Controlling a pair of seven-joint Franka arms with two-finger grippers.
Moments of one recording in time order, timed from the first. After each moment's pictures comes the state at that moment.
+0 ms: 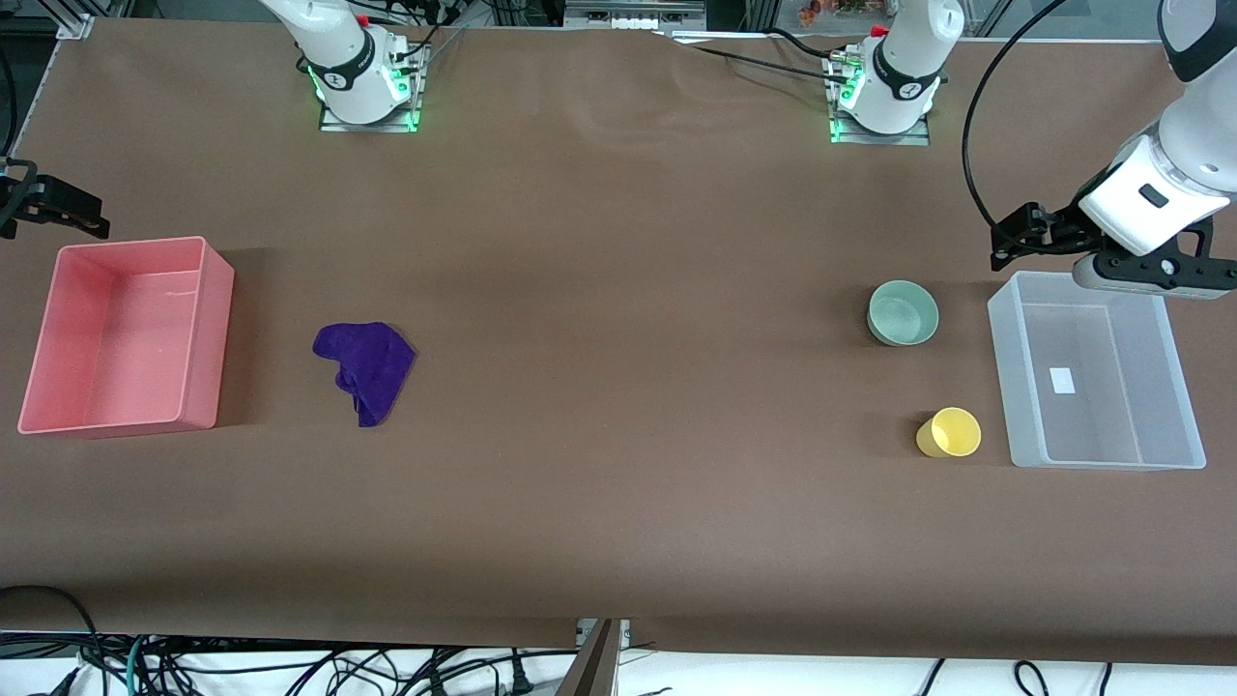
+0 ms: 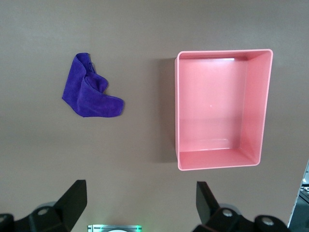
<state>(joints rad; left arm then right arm) -0.03 0.02 -0.05 -1.67 -0.01 1.67 -0.01 -0.07 0.09 -0.01 -1.48 -0.09 1.47 -0.14</state>
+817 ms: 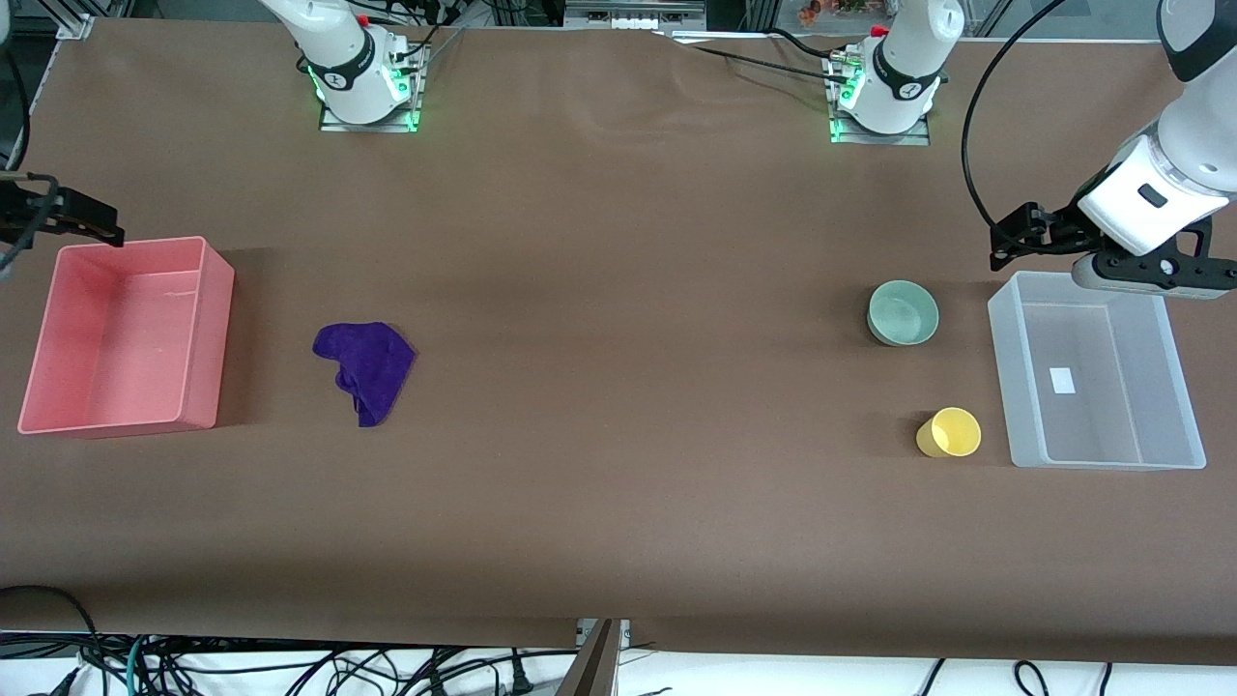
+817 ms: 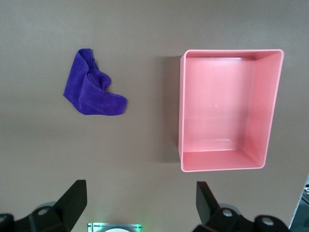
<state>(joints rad) -0.03 0.02 -0.05 -1.67 -0.01 1.67 -0.01 -0.06 0.13 -0.01 -1.48 -0.09 1.47 -0.14</state>
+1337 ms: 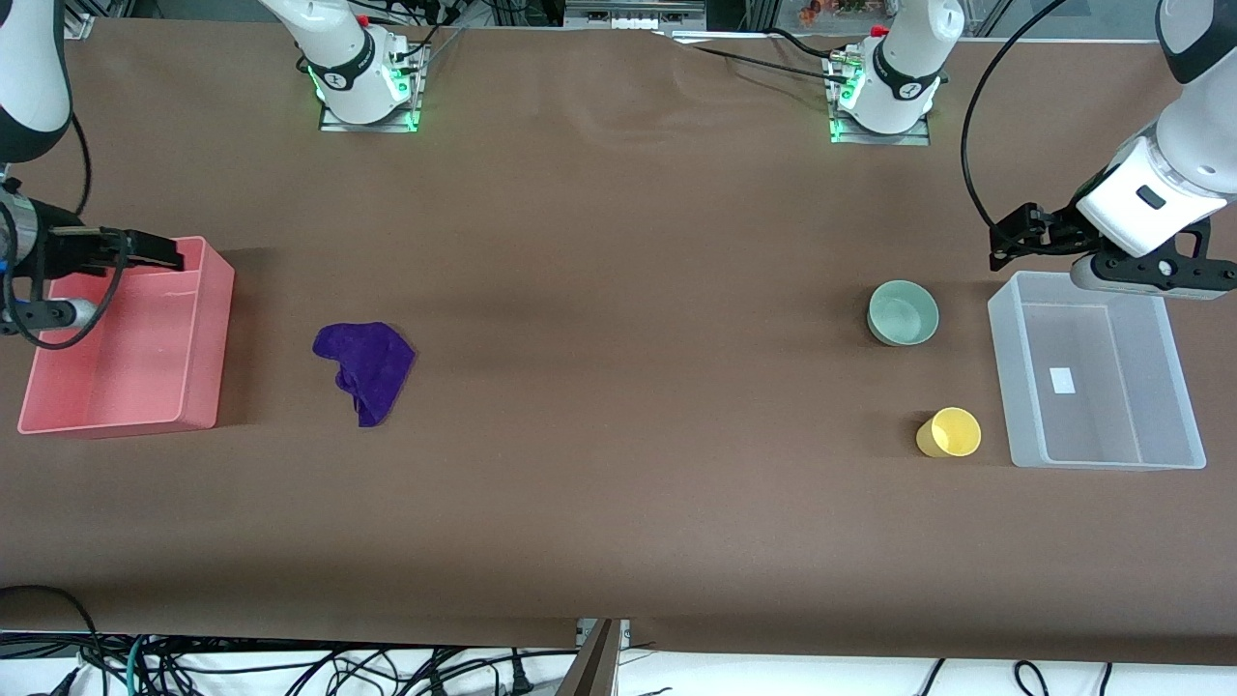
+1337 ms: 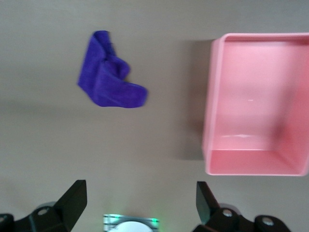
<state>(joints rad) -0.03 0.03 -0.05 -1.67 0.01 1.65 -0.01 -0.05 0.21 0.00 -1.52 0.02 1.48 -0.12</state>
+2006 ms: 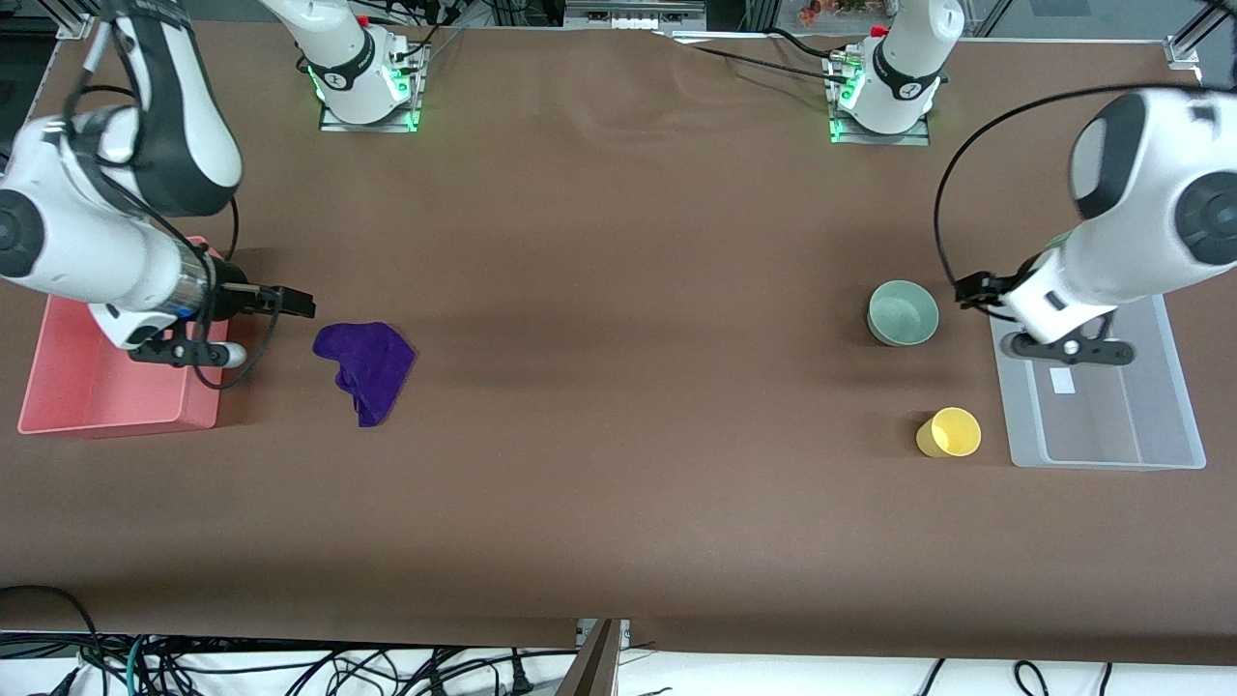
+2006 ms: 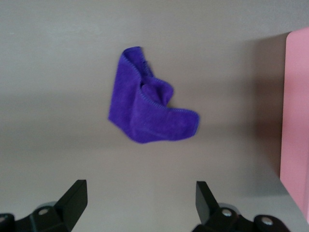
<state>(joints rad) -0.02 0.18 -0.05 -1.85 0.09 1.82 0.02 -0.06 0.21 0.13 -1.89 0.05 1.94 0.12</state>
